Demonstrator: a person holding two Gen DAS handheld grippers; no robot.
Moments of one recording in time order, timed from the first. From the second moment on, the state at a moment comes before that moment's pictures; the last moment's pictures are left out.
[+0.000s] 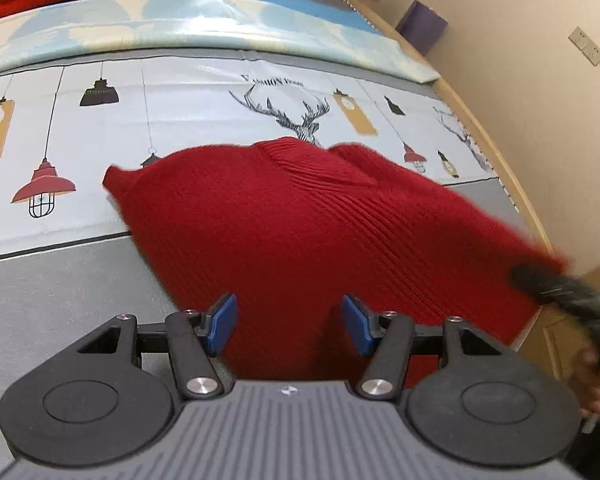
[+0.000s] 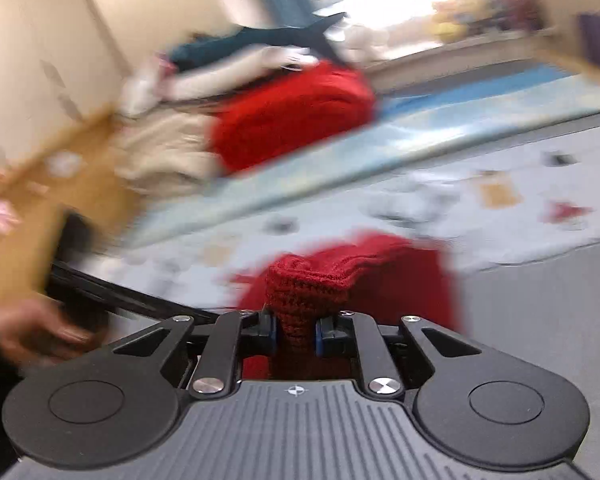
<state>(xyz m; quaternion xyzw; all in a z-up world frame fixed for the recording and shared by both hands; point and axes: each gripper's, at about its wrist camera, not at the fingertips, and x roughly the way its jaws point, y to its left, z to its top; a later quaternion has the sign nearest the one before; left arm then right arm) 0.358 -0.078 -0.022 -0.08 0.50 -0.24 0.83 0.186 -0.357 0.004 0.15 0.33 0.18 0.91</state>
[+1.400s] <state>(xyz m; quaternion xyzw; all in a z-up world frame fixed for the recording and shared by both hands) 0.375 -0.006 -0.053 -0.19 0.55 -0.18 0.79 0.237 -0.308 -0.090 0.19 0.51 0.20 0.81</state>
